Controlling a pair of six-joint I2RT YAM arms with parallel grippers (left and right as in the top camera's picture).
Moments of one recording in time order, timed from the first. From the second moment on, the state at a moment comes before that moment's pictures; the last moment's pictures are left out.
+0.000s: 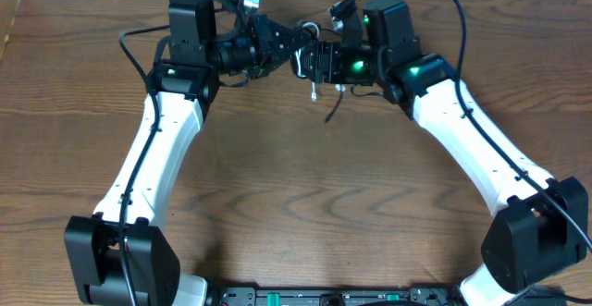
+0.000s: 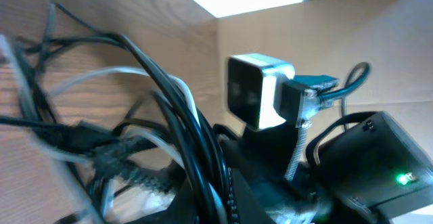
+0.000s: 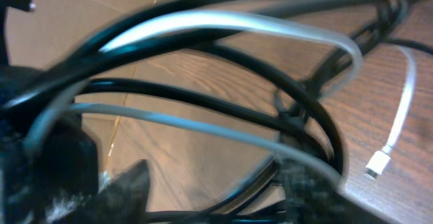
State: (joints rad) left arm -0.14 1.63 1.36 -0.22 0.99 -0.93; right arm 0.42 1.79 1.49 -0.37 -0.63 0.57
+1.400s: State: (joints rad) left arm -0.17 1.59 1.39 -0.66 0.52 -1.46; right arm 0.38 1.81 1.42 -0.36 -1.03 -0.06
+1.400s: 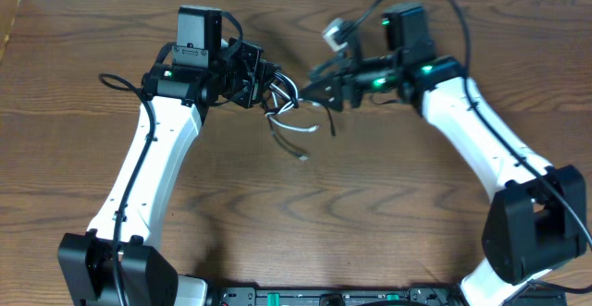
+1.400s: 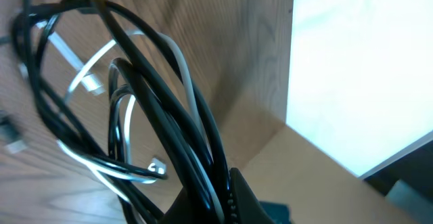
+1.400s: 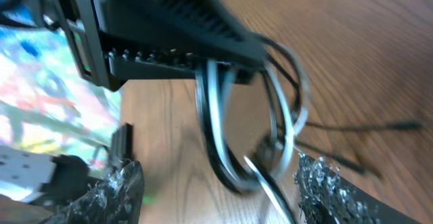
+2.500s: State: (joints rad) left arm -0.25 1.59 1.40 -0.76 0.49 -0.49; right arm 0.28 1.81 1.42 -0.31 -0.77 0.49
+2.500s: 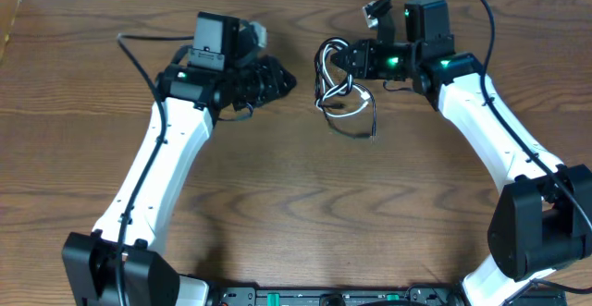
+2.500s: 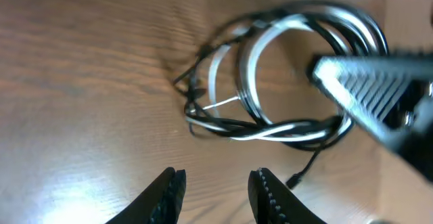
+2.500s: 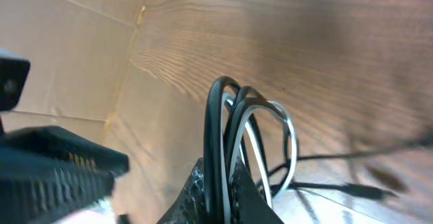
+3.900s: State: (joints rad) left arm -0.51 1.75 1.40 -0.61 0.32 0.05; right arm 0.21 1.81 1.41 -0.26 -1.04 0.57
